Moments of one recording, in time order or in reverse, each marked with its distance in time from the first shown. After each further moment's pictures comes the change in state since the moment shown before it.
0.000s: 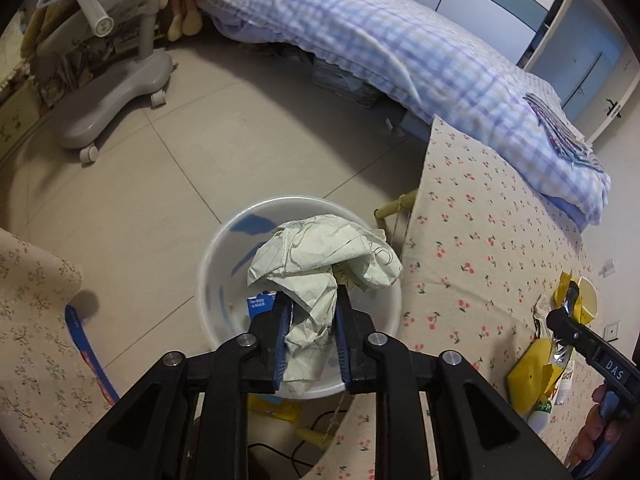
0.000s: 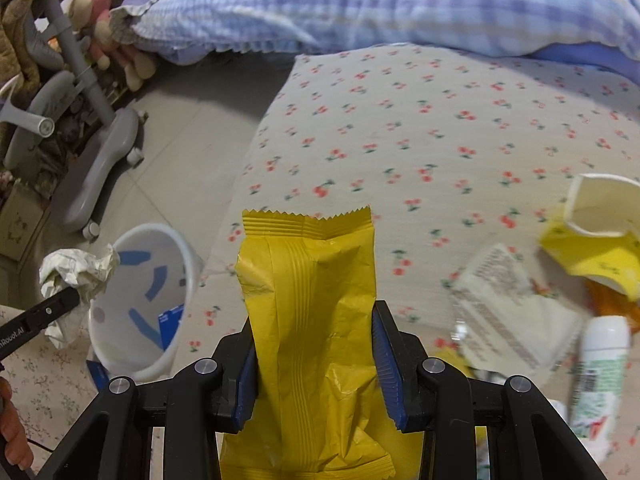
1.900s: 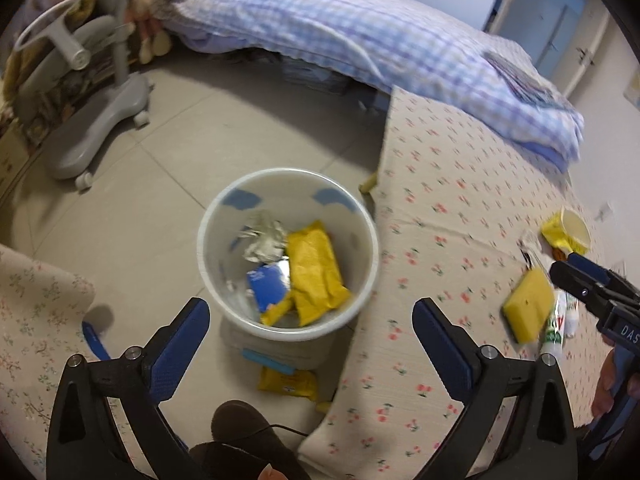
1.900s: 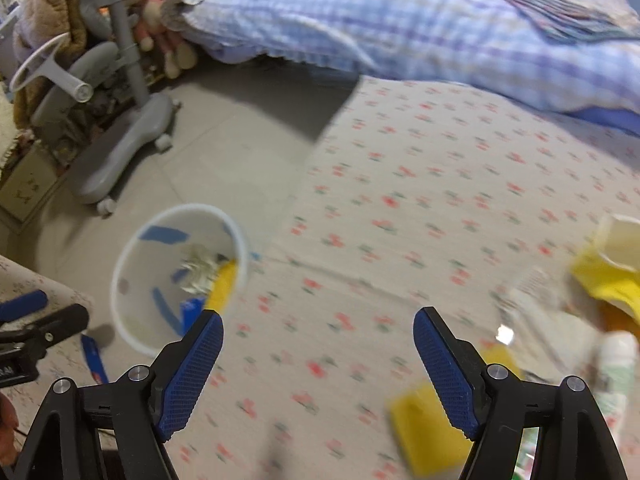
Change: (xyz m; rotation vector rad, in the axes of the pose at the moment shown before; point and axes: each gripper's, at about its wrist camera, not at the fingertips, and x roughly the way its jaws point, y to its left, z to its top) left arm -0.037 -0.030 -0.044 0.179 0.015 0.004; right arm -0.020 0.043 -0.027 -0.152 -0.073 -0.021
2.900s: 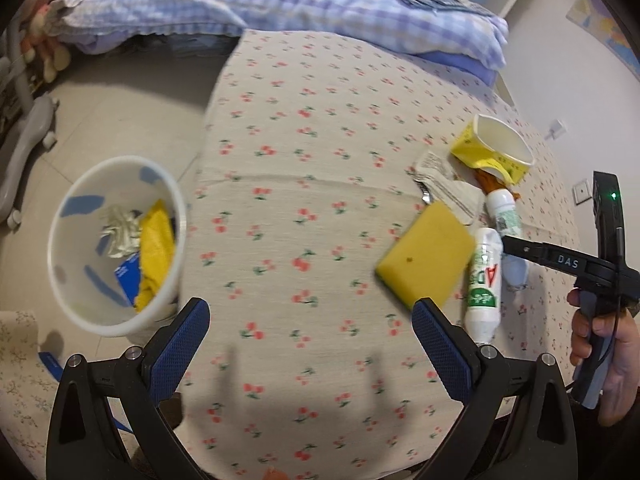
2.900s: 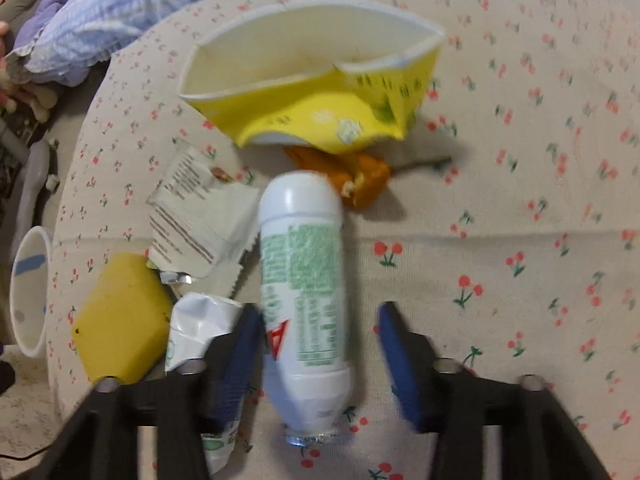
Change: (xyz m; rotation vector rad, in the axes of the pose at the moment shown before) left arm 0.032 -0.148 -0.013 0.218 0.165 -0.168; right arm -0.012 -0.208 -0.073 0.426 0.202 -0.096
